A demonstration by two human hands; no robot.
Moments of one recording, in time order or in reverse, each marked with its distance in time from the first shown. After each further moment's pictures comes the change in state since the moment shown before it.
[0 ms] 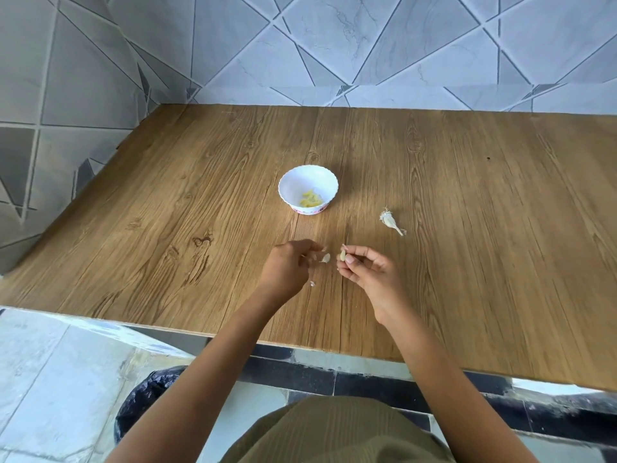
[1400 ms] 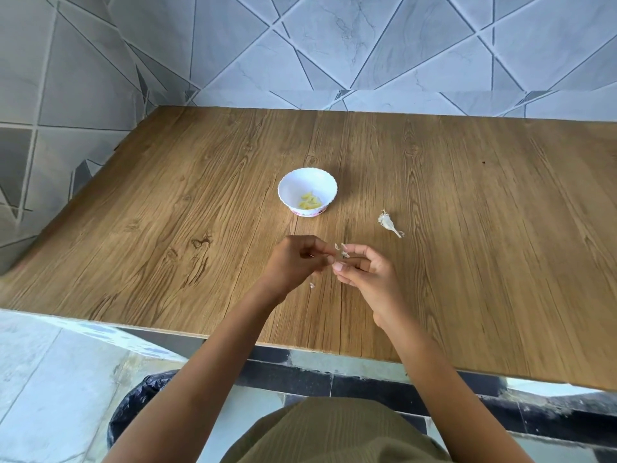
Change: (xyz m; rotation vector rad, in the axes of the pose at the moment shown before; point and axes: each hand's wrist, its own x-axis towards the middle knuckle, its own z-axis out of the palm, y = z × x) left_hand 0.005 0.007 -0.005 -0.436 -0.155 -0.135; right_hand -0.005 -0.005 0.005 -0.135 0.004 -0.015
